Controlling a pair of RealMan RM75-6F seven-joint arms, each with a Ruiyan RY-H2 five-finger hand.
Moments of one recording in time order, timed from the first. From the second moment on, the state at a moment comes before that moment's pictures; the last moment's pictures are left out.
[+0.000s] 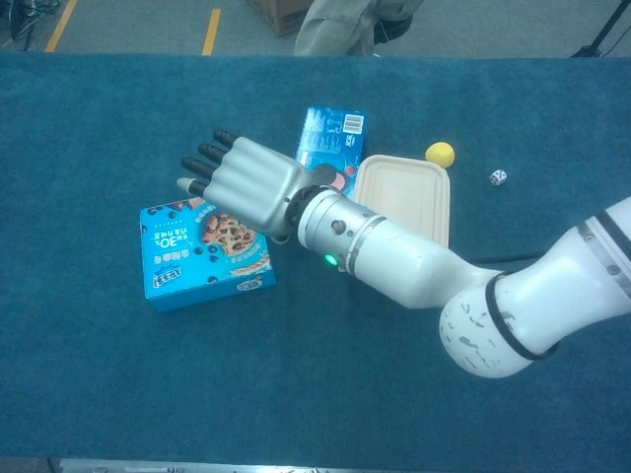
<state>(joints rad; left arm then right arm) 0.06 -0.90 0.06 -1.79 1.47 1.48 0.07 1.13 -1.83 0.08 -1.57 -0.95 1.03 -1.17</state>
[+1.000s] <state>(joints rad) 0.02 -0.91 0.05 -1.81 1.46 1.42 0.09 0.97 -1.17 -0.05 -1.91 -1.24 0.87 -0.69</state>
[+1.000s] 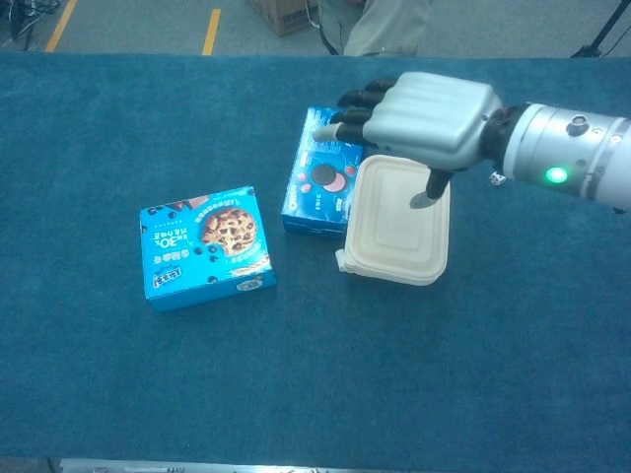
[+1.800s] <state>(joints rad) 0.01 -0.90 0.06 -1.85 1.44 1.41 0.13 0.82 -1.20 -0.16 -1.76 -1.48 0.88 -0.76</state>
